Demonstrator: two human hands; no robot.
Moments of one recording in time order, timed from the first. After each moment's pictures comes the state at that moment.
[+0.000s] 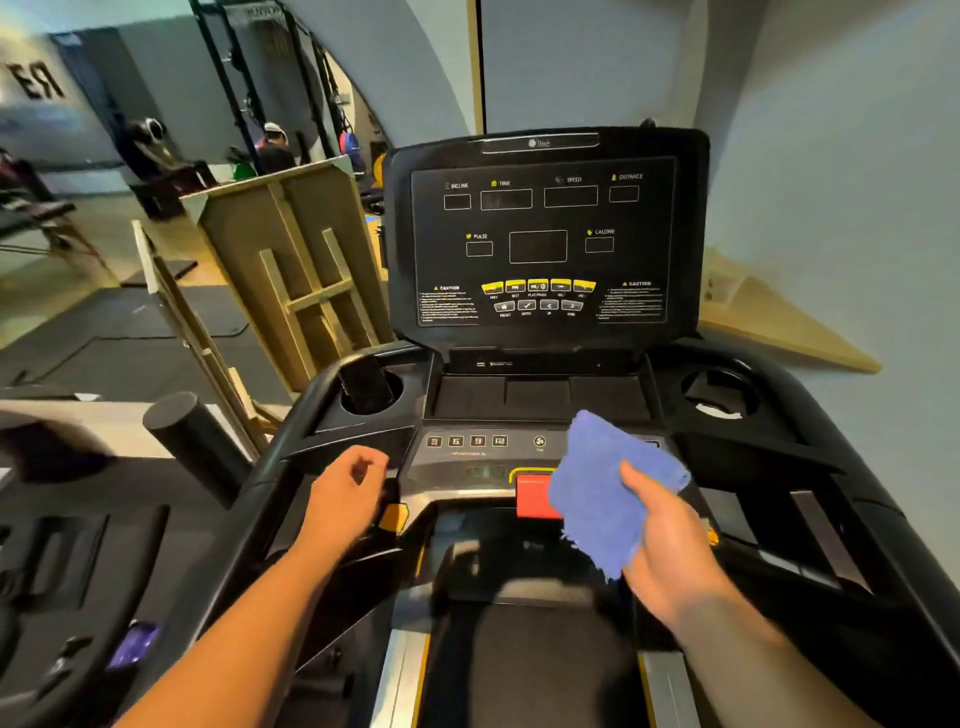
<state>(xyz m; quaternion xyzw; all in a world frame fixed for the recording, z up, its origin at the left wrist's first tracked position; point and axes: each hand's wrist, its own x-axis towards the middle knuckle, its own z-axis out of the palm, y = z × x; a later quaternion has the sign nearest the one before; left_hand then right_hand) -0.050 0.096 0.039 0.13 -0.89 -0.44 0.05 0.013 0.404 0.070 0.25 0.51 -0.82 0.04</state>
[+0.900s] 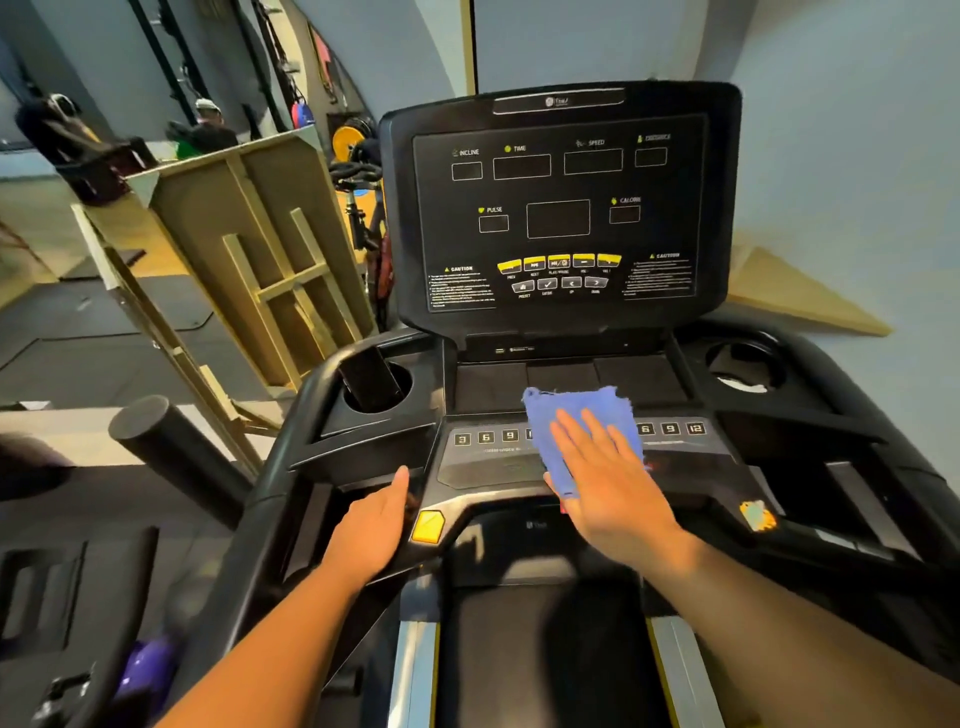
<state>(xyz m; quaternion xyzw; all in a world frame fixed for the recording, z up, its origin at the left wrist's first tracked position) -0.086 0.054 -0.029 0.11 -0.92 -0.35 -0.13 -0.066 0.361 -0.028 -0.12 0.98 -0.05 -0.13</state>
